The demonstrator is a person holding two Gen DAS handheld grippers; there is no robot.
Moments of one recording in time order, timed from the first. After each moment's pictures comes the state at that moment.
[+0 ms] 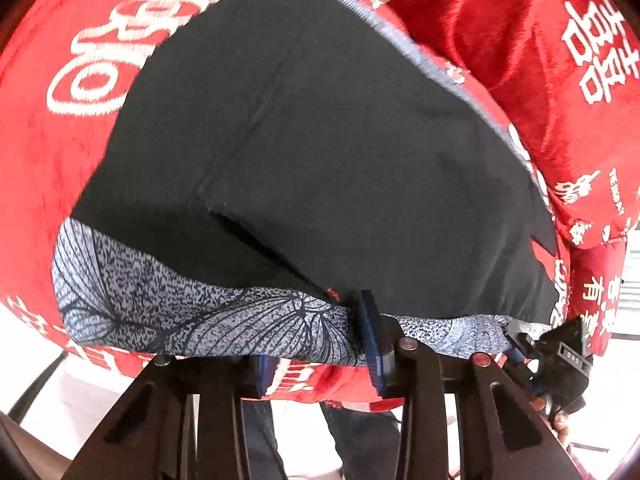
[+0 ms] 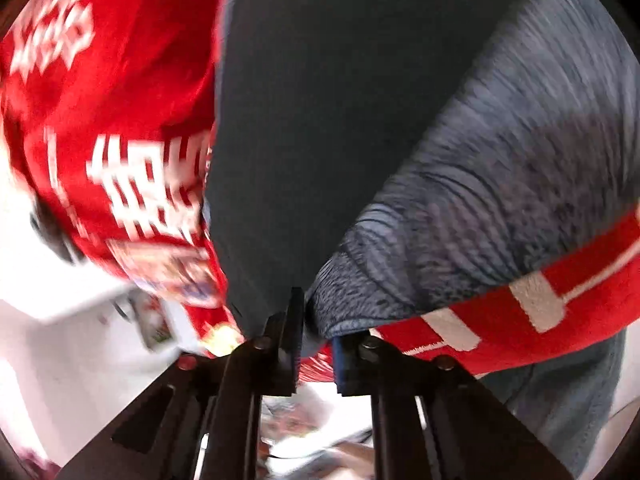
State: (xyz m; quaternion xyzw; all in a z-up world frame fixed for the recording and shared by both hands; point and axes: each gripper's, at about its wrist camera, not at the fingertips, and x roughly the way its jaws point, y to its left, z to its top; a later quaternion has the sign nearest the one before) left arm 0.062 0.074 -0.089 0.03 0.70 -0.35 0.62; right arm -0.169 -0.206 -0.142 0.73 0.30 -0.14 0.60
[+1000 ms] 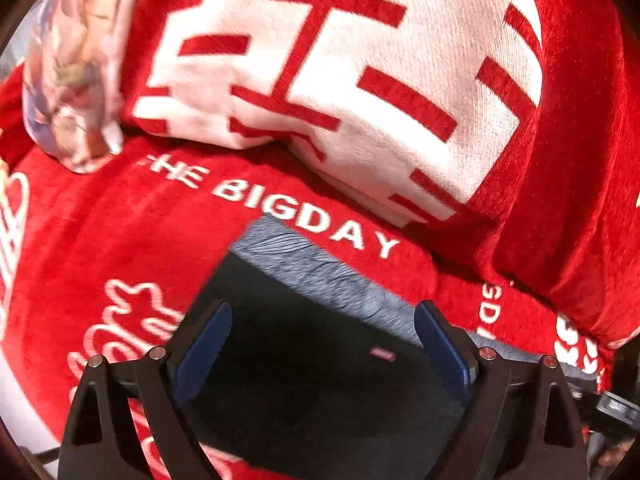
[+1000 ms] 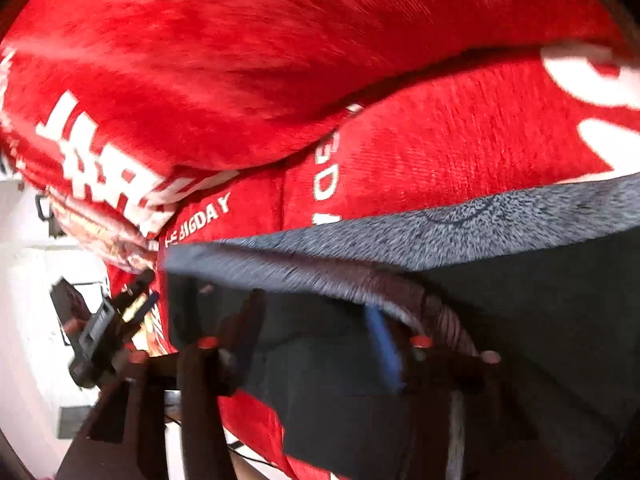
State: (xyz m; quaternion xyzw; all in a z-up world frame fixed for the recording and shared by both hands) left arm 0.219 -0.098 -0.032 0.06 0.56 -0.23 0.79; right arm 0.062 -0.424 -0.100 0.52 0.47 -0.08 0.71
